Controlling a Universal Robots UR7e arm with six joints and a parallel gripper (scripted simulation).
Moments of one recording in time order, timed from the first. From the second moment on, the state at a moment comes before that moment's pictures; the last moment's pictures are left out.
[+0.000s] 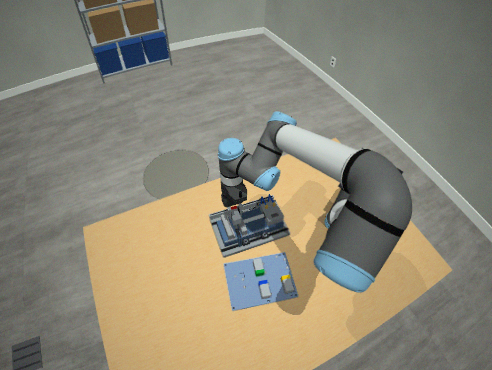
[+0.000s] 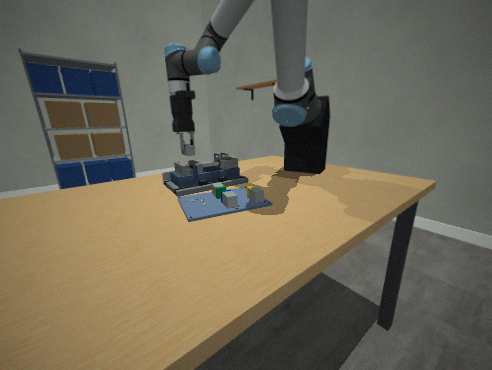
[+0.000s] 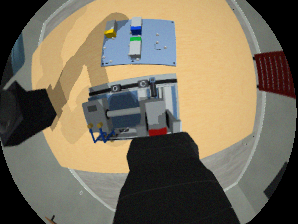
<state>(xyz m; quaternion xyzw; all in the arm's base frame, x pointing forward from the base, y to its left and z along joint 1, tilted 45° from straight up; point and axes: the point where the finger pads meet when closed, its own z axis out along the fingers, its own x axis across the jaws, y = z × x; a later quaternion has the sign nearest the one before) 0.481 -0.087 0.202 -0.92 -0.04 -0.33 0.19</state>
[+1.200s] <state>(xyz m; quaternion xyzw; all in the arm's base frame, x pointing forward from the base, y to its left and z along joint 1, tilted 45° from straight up) 0.493 -0.097 0.203 -0.92 -0.04 -0.34 0.19</state>
